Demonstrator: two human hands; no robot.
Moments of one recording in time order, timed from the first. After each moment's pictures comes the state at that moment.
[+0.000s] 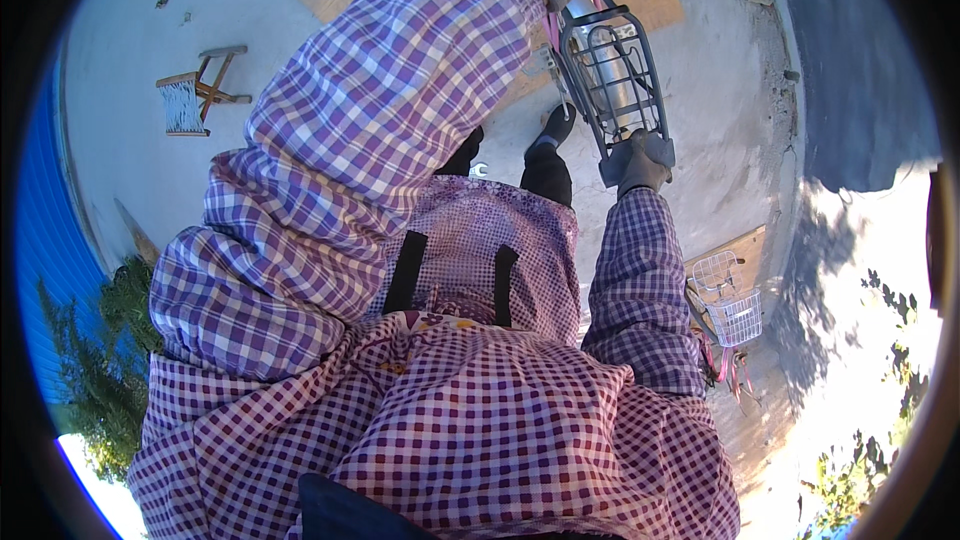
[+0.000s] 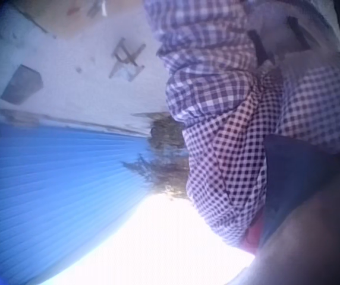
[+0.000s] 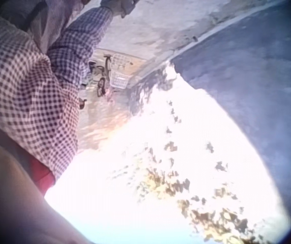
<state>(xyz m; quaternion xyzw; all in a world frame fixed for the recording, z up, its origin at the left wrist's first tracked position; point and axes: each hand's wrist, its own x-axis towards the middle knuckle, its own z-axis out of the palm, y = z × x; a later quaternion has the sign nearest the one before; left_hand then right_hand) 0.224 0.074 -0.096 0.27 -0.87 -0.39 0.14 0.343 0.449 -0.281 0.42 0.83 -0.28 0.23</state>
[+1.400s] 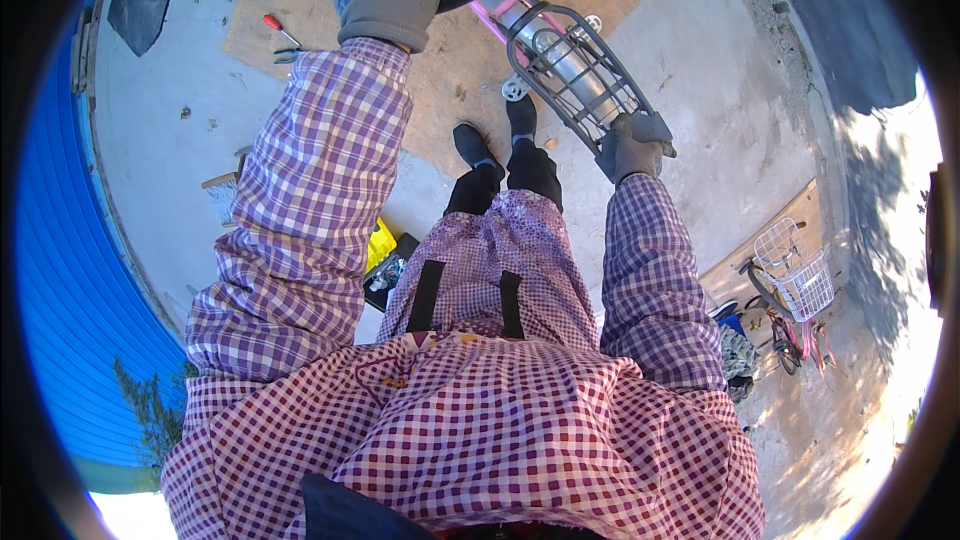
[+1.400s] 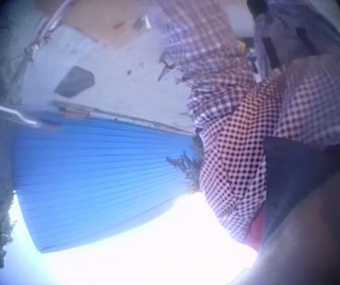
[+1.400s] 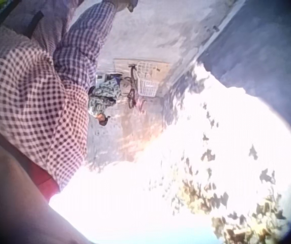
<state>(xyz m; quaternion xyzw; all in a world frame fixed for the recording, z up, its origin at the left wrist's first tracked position) 0.229 0.071 -0.104 0.20 -0.90 -0.35 0.15 0.358 0.421 -0.263 0.46 0.82 -0.23 0.26</state>
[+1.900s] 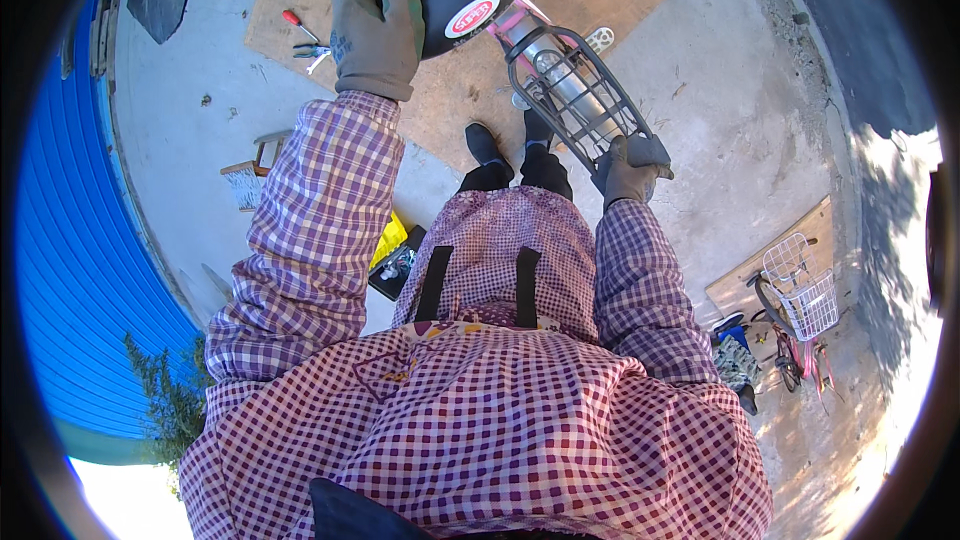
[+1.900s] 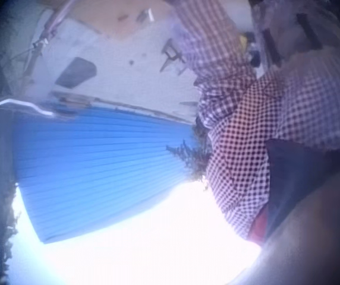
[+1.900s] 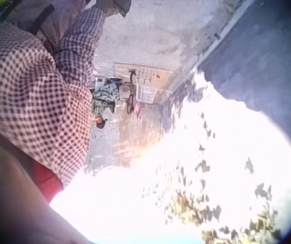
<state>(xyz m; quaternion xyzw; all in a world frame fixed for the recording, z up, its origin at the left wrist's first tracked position) 0.259 0.050 -0.130 0.25 -0.89 -0.36 0.10 0.383 0.410 -0.273 0.45 0.81 -0.25 0.29</state>
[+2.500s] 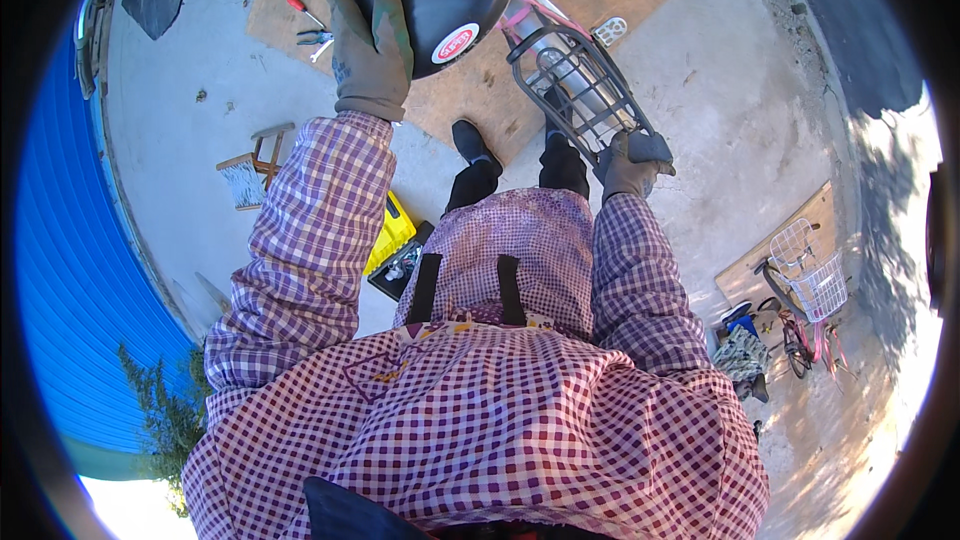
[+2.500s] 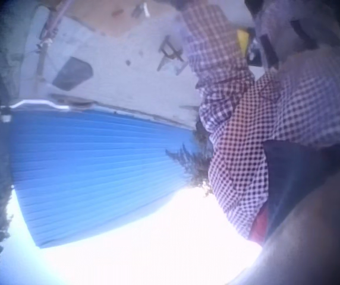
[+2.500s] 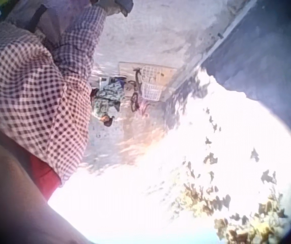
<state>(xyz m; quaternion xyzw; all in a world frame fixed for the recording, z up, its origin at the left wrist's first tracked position) 0.278 0.058 -0.140 0.25 -0.89 -0.37 0.06 0.383 0.419 -0.268 0.47 0.80 -0.26 0.26</state>
